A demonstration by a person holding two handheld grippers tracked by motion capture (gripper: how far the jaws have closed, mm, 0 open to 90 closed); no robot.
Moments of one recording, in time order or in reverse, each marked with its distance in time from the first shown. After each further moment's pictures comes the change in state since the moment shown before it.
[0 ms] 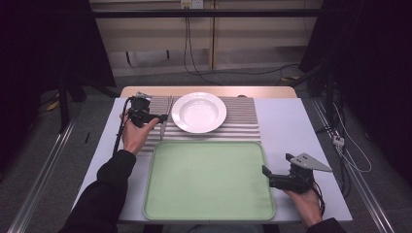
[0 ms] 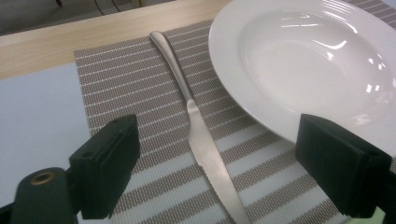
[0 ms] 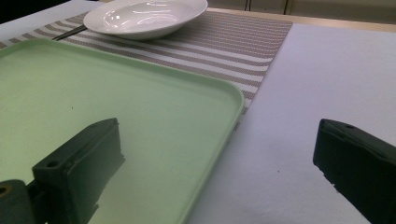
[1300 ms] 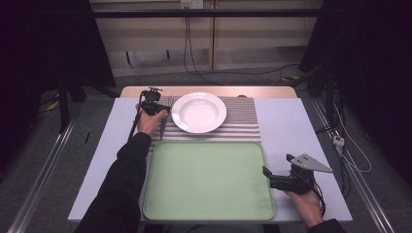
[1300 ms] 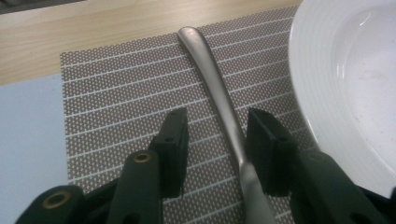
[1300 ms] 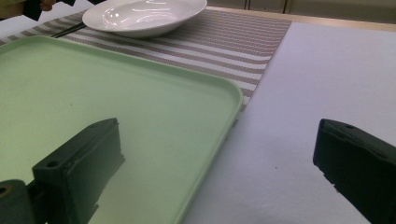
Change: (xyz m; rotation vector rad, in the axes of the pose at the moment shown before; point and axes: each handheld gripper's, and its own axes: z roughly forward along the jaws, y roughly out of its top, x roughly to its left) left arm 0.021 0.017 0.083 0.081 0.079 -0.053; right arm 0.000 -0.002 -0.002 0.004 -0.005 -0.003
